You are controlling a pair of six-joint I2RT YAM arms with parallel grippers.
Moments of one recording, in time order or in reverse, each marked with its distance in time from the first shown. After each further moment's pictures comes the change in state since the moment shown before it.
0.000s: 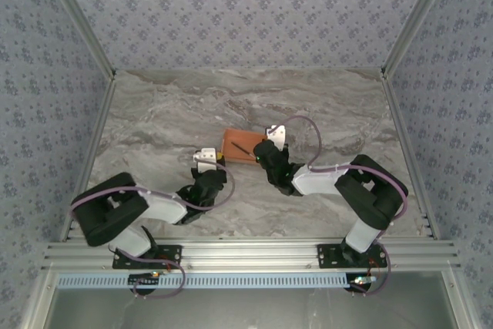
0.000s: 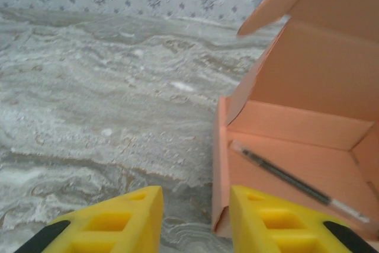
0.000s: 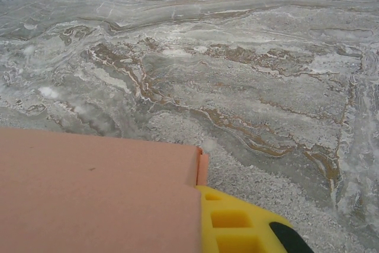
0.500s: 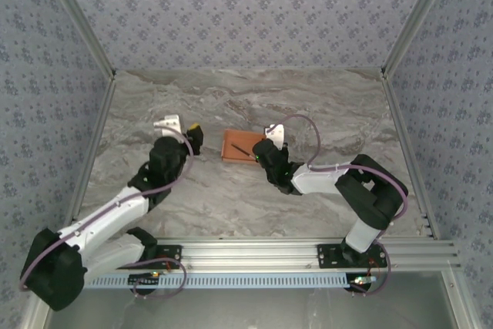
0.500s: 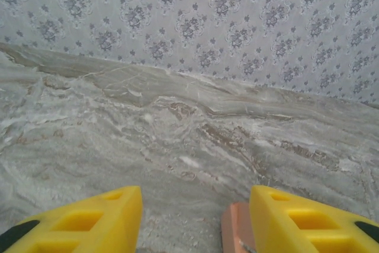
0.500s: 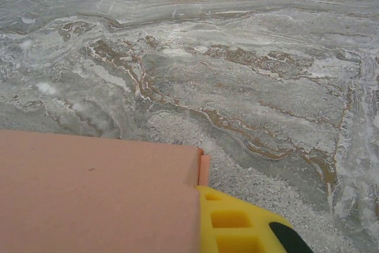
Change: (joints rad) left arm 0.402 -0.449 0.232 -0.570 0.477 0.024; right arm 0.000 0.000 0.014 -0.024 0.000 -0.023
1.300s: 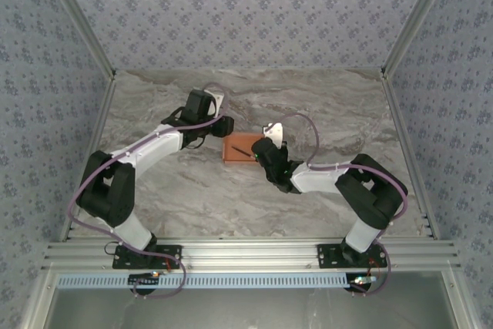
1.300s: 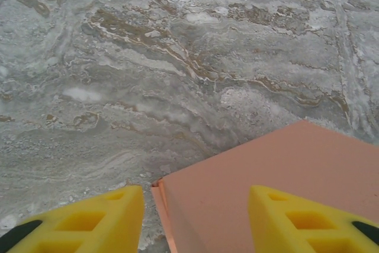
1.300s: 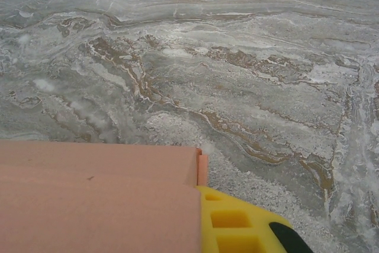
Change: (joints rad) left arm 0.060 0.609 0.558 -0.445 0.476 0.136; right arm -0.001 0.004 0.025 -0.030 0.000 -0.031
